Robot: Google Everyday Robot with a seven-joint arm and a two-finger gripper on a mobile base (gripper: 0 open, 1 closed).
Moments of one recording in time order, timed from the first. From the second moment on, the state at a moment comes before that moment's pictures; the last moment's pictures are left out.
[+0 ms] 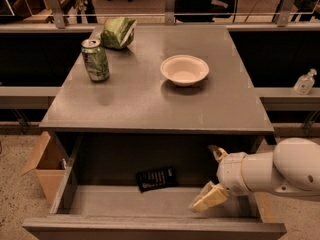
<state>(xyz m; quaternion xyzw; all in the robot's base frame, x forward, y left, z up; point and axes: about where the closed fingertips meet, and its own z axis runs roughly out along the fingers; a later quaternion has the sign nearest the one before) 0.437 -0.116 0.689 -0.51 0.76 0.18 0.35</state>
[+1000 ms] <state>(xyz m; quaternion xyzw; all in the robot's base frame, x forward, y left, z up) 0.467 -0.056 0.650 -0.51 0.76 0.19 0.34</state>
